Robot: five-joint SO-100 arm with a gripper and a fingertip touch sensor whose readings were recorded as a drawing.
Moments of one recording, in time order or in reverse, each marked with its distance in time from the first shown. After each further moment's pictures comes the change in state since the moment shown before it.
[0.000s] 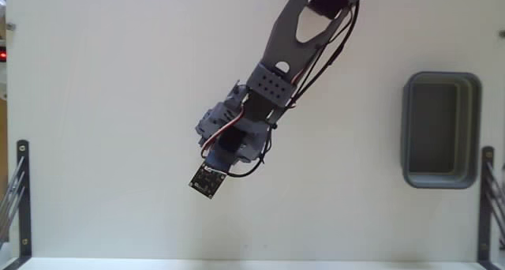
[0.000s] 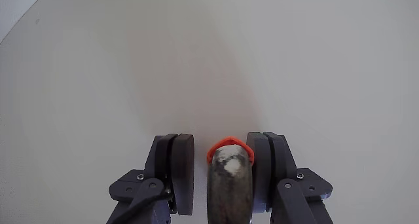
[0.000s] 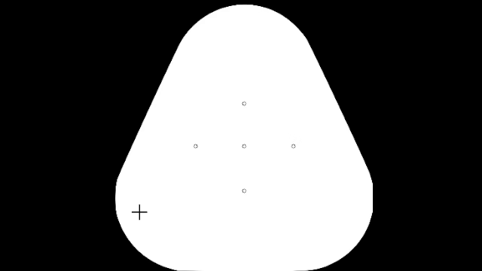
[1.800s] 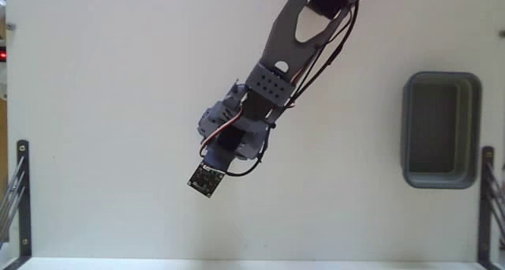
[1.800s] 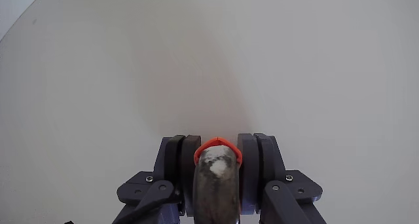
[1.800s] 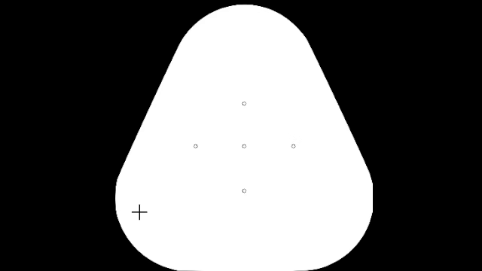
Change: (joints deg) arm 0.4 0.0 0.0 0.0 -0.1
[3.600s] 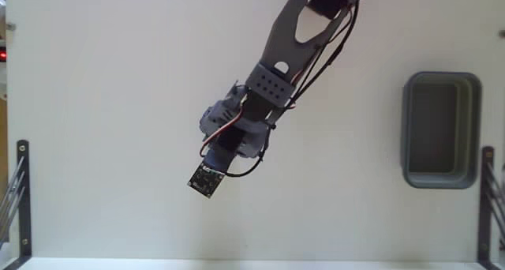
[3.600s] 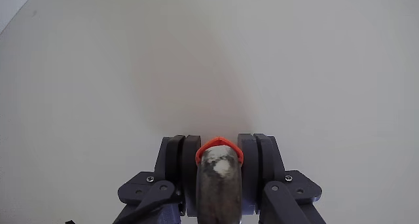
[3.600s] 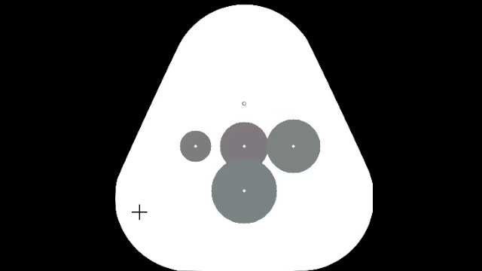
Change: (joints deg) arm 0.0 0.0 -2.6 5.5 0.0
